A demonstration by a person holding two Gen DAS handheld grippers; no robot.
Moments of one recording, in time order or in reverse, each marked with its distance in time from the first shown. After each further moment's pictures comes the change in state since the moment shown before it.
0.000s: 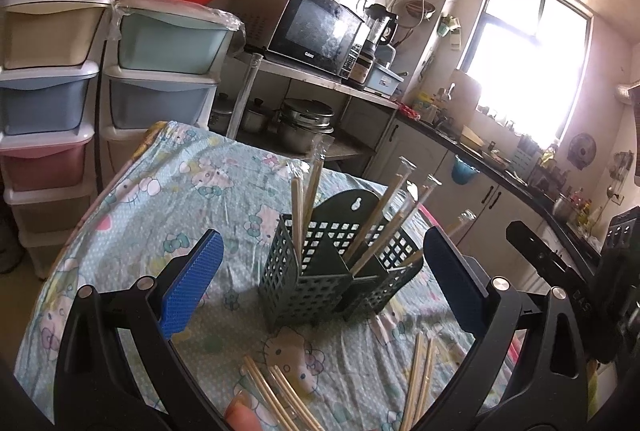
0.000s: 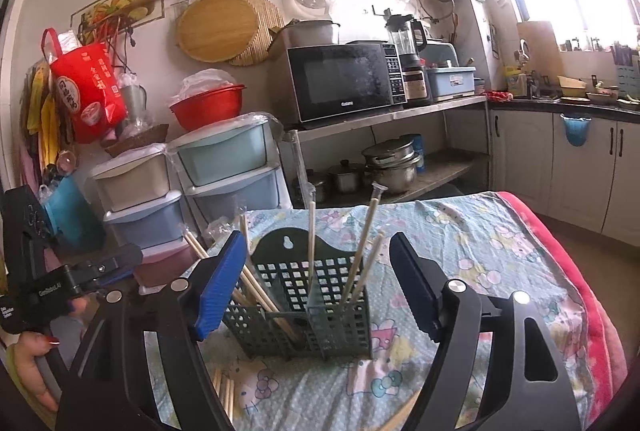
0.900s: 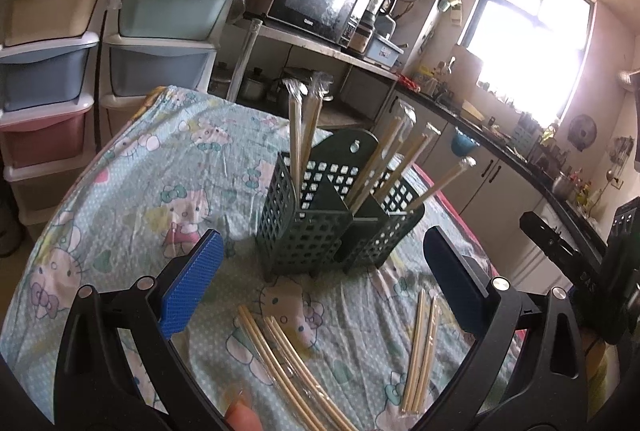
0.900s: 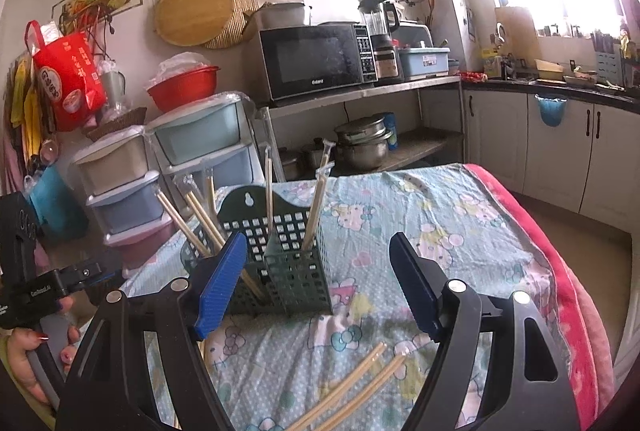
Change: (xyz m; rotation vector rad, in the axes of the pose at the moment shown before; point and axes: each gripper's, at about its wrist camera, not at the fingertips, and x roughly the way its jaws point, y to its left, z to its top) left arm 0.000 -0.003 -0.041 0.005 0.098 0.002; right arm -0.026 -0.026 -0.032 0.019 0.074 -0.078
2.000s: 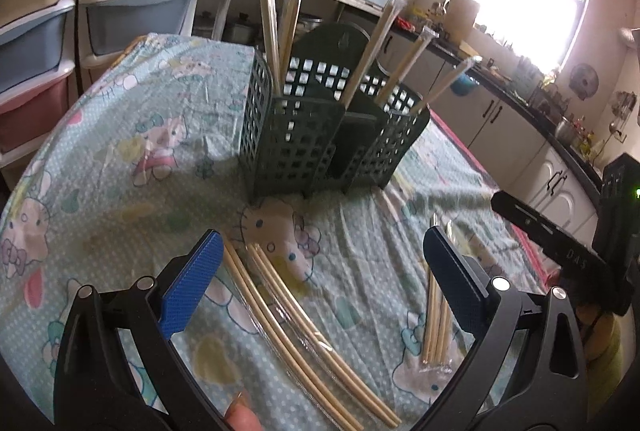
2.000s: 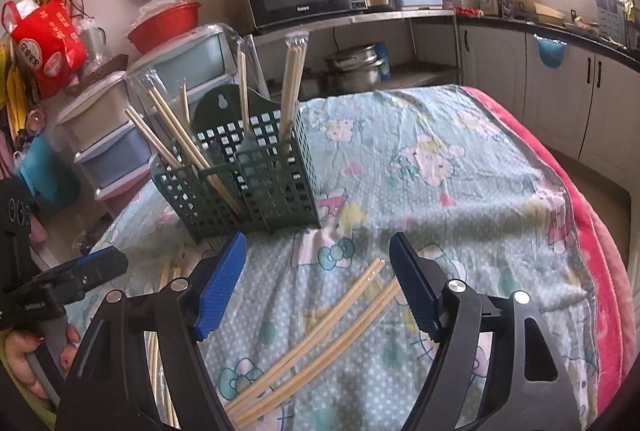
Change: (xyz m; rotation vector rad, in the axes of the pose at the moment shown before) left arm 0.035 -0.007 -0.053 0.061 0.198 -0.006; right arm 0.028 -0.017 -0.054 0.041 0.233 -0.016
